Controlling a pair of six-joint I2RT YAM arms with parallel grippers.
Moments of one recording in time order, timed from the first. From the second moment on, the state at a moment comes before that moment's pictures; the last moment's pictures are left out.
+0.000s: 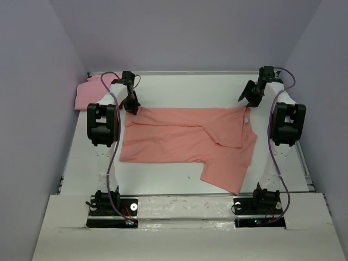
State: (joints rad) left arm -0.10 2.27 1.85 -0.82 -0.04 -0.40; right arm -0.13 2.23 1.86 -0.68 -0.19 0.44
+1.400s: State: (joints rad) left arm -0.10 2.28 1.88 -0.86 -0.05 -0.39; right arm -0.13 2.25 1.92 -0.72 -0.16 0.42
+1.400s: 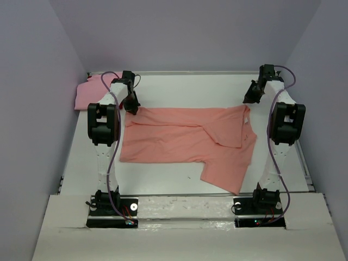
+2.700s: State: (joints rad) left arm -0.10 2.31 1.93 -0.90 -0.05 -0.39; right arm -0.13 2.29 1.92 -0.73 -0.15 0.40
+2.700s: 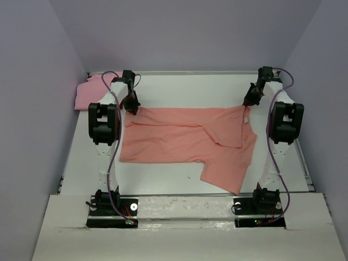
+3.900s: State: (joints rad) left arm -0.10 2.31 1.93 -0.90 -0.05 -0.39; right arm -0.13 2.28 1.88 -0.73 0.07 0.42
